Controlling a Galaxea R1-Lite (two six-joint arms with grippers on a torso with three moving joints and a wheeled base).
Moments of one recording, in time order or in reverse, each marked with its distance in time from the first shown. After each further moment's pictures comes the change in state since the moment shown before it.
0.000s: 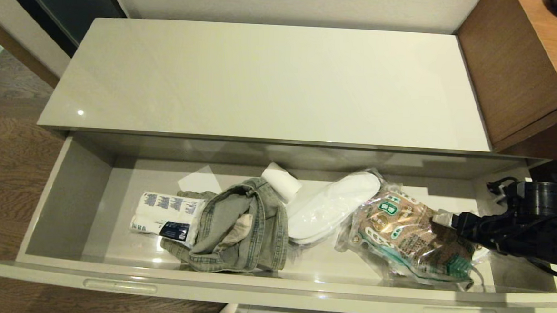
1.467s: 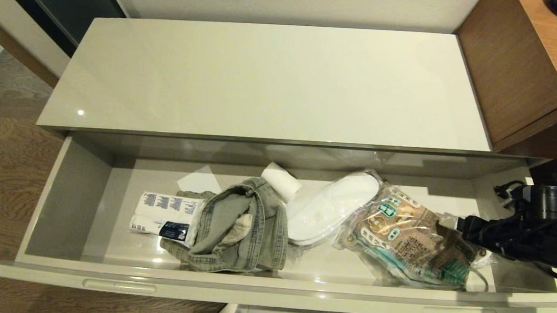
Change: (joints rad) left arm 0.000 0.000 0.000 0.000 -0.001 0.001; right arm -0.006 -0.034 0.038 -0.016 -0.009 0.008
